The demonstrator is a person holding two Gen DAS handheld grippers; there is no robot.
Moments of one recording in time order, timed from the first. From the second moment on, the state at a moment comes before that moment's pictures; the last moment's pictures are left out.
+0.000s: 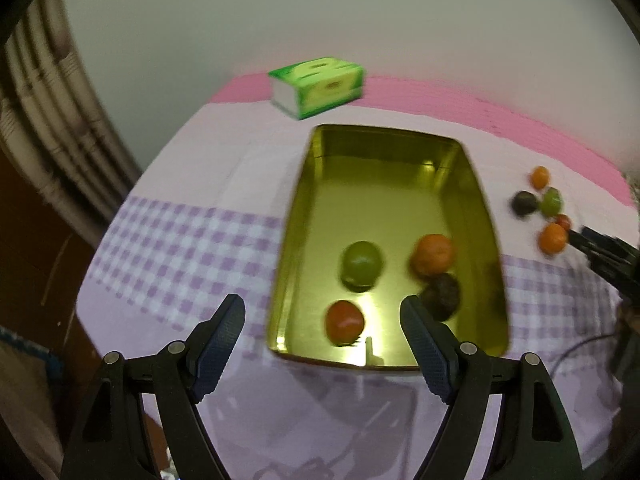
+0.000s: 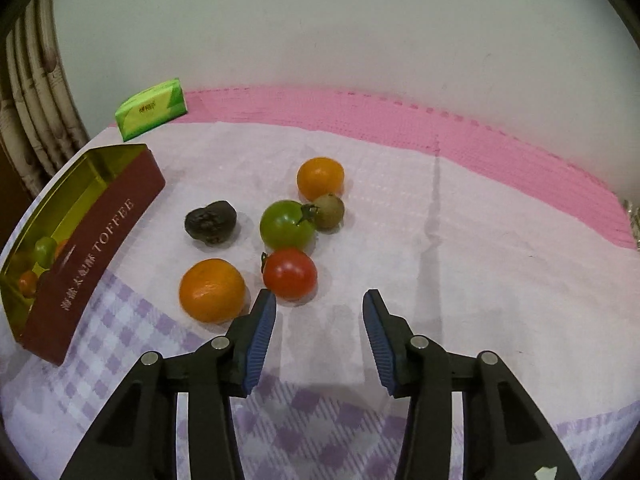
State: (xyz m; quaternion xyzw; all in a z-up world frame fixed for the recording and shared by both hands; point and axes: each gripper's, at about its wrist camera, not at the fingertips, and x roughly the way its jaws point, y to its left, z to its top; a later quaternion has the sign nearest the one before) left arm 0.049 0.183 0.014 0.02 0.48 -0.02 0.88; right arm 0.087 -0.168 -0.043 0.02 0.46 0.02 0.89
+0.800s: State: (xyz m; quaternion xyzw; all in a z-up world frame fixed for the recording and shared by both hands) left arm 0.101 -0.020 -0.011 0.06 0.50 -0.16 0.85; right arm 0.066 -0.207 -0.052 0.01 0.44 -0.06 0.90
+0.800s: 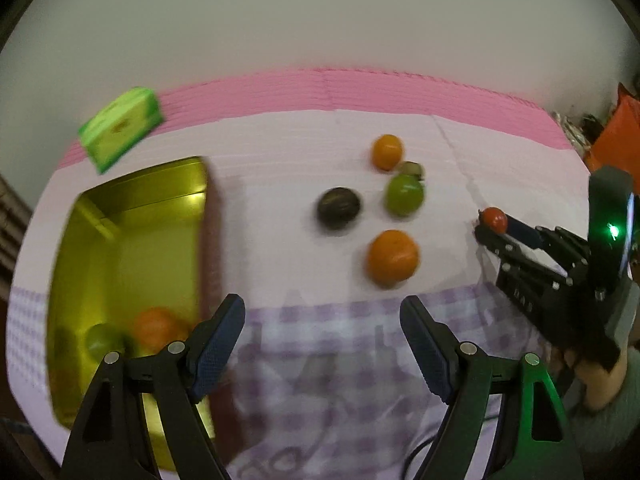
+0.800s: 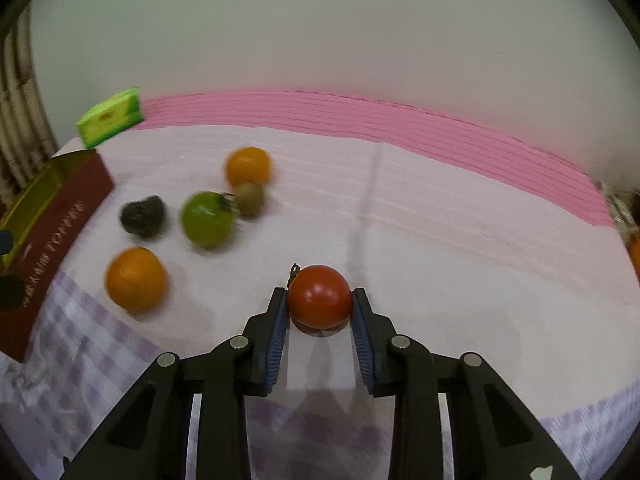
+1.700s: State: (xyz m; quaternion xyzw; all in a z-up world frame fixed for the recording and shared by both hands) left arm 0.117 -0.054 -0.043 0.04 0.54 -0.17 0.82; right arm 0.064 -0.210 -0.053 0.01 0.45 -0.07 0.89
